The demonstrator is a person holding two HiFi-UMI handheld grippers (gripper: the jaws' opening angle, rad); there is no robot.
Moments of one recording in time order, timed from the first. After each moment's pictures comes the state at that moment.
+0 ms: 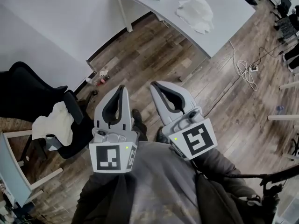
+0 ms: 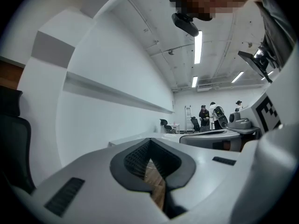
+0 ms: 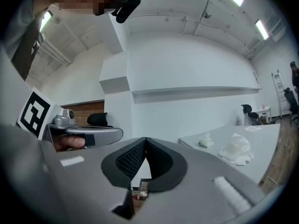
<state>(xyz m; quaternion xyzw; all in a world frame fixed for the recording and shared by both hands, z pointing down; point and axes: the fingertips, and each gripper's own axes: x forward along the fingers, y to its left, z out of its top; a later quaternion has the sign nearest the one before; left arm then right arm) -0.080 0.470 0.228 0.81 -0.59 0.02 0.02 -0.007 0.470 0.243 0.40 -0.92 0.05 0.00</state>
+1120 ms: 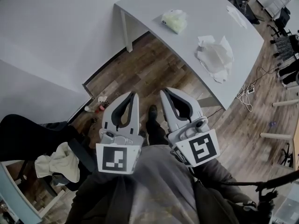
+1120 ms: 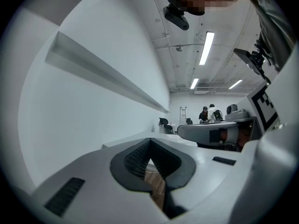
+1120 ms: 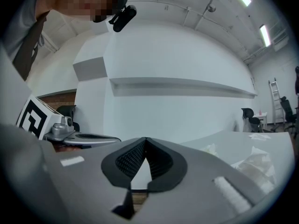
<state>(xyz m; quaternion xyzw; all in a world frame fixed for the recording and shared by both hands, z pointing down) -0.178 0.171 0.254 0.85 -0.52 0.03 0.06 -0.109 0.170 0.237 0.45 -0.89 0.03 0.02</state>
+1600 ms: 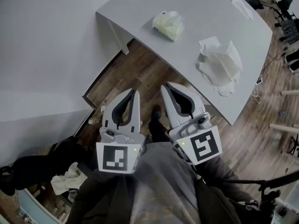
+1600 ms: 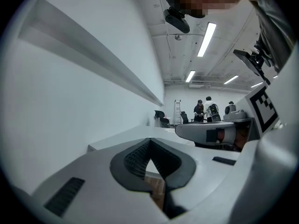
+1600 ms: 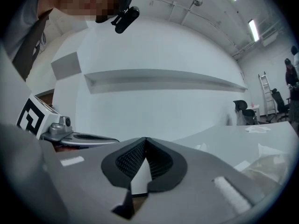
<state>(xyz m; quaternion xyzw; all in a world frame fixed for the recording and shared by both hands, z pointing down) -0.120 0.000 0.289 0.87 -0.49 0.07 0.06 -0.051 0.000 0.274 0.49 -0.87 0.06 0.01</state>
